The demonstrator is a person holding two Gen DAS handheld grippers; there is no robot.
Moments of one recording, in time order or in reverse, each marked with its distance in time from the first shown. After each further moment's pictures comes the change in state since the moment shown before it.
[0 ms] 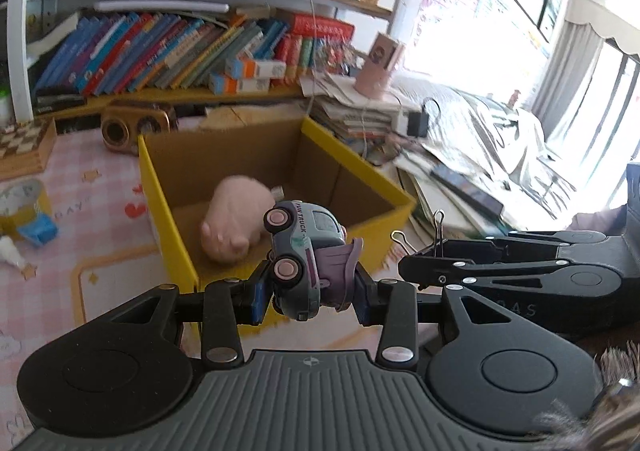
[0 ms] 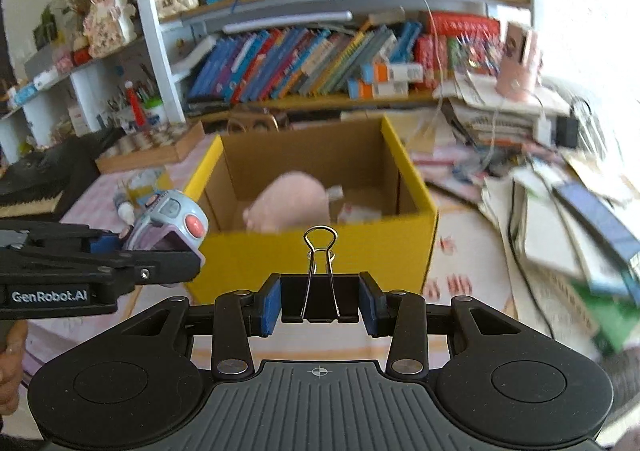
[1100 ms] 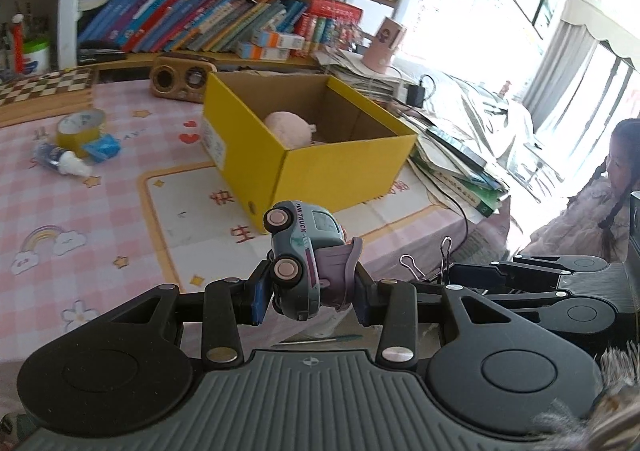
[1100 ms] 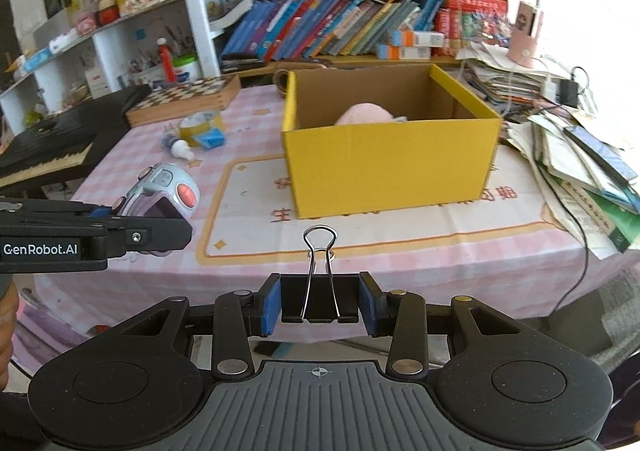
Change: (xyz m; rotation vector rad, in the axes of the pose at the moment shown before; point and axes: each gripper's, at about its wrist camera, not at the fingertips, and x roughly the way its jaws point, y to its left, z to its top) left arm -0.101 0.062 -0.082 -0.029 0.072 -0.062; right arm -0.051 0.117 -0.086 0.039 0.093 -0.084
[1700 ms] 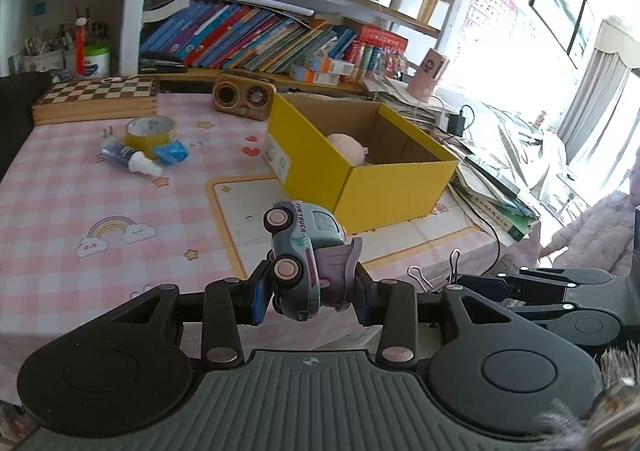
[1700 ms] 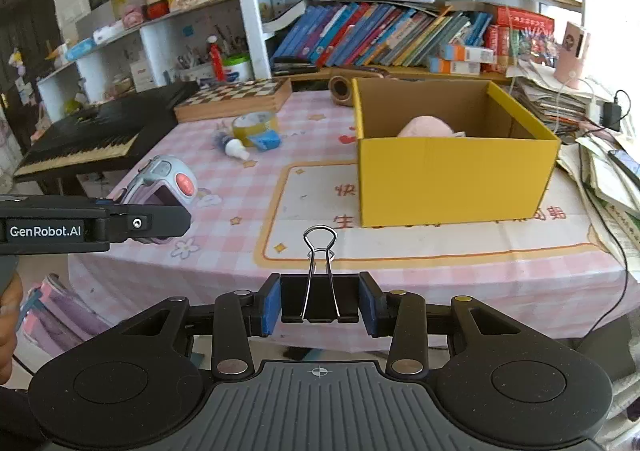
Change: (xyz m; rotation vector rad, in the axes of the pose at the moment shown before) left arm -0.049 0.027 -0.018 -0.066 -0.079 0.119; right arm -0.004 0.040 -0.001 -0.074 -0.031 0.106
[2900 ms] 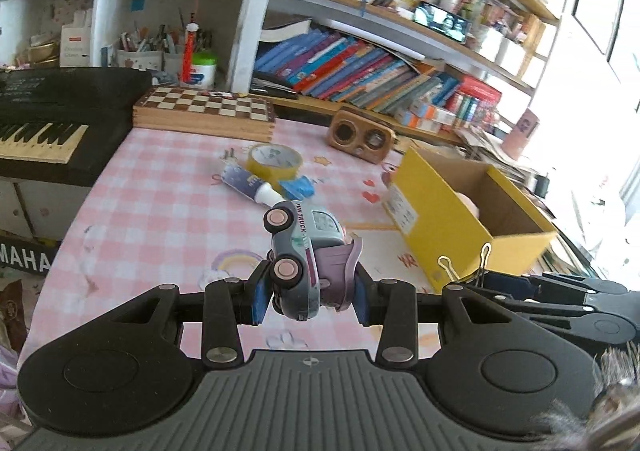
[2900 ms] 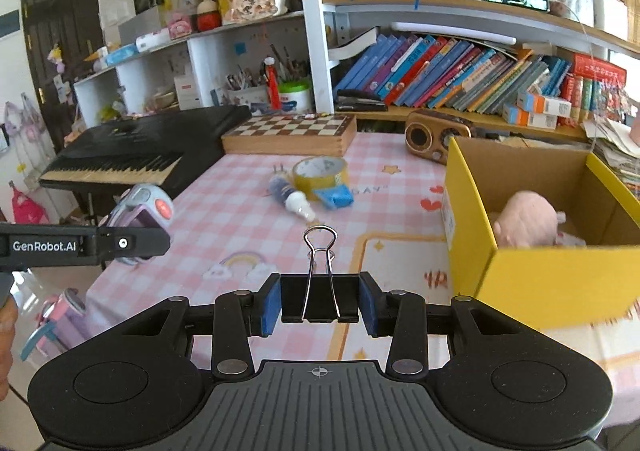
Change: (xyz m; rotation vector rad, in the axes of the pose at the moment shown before) left arm -0.020 0.107 0.021 -0.146 -0.086 0.189; right arm 0.063 0.066 0.055 -0.091 -0.077 0.114
